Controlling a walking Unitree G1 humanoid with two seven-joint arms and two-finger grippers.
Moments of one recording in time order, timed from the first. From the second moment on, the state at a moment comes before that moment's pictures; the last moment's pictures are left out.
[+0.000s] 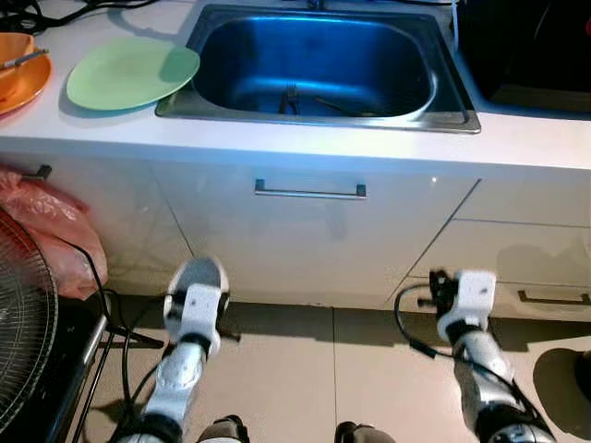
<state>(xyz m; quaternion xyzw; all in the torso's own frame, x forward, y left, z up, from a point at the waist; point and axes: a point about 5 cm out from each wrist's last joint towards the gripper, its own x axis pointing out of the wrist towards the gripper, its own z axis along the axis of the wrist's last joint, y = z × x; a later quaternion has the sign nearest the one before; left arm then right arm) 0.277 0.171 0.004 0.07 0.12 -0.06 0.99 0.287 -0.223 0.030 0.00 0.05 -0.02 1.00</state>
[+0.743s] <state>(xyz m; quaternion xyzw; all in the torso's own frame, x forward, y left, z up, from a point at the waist) 0.290 0.164 0.021 0.08 0.07 -0.07 0.99 0.289 -0.223 0.036 0.00 0.03 -0.02 1.00</state>
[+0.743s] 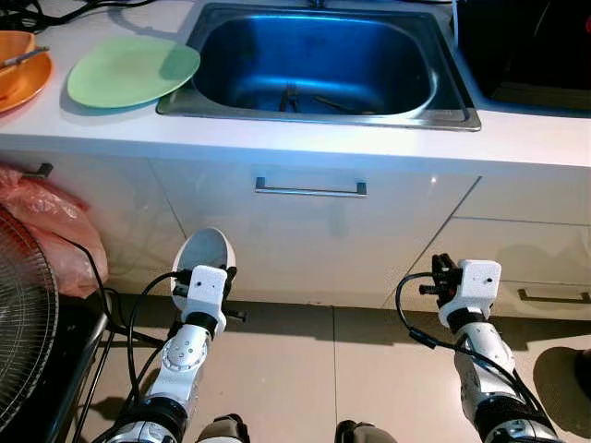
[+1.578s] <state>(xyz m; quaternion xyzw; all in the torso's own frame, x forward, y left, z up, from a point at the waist) 0.209 0.189 -0.057 0.08 0.30 -0.04 0.95 0.180 -0.220 -0.068 0.00 0.33 -0.02 0.94</state>
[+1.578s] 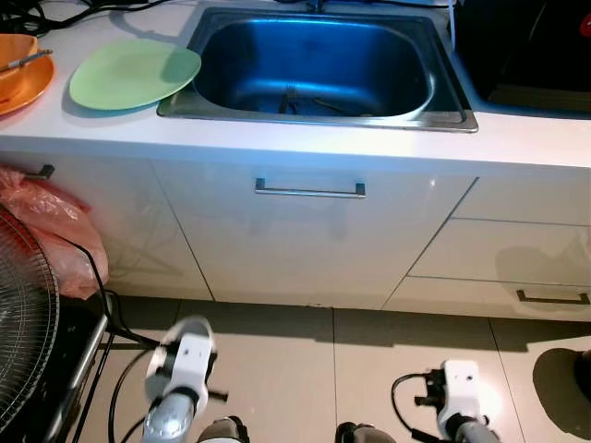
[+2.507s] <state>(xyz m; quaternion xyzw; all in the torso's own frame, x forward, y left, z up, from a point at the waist) 0.183 0.199 -0.076 0.09 0.38 -0.02 0.92 0.177 -0.210 -0.074 0.00 0.36 0.00 0.93</state>
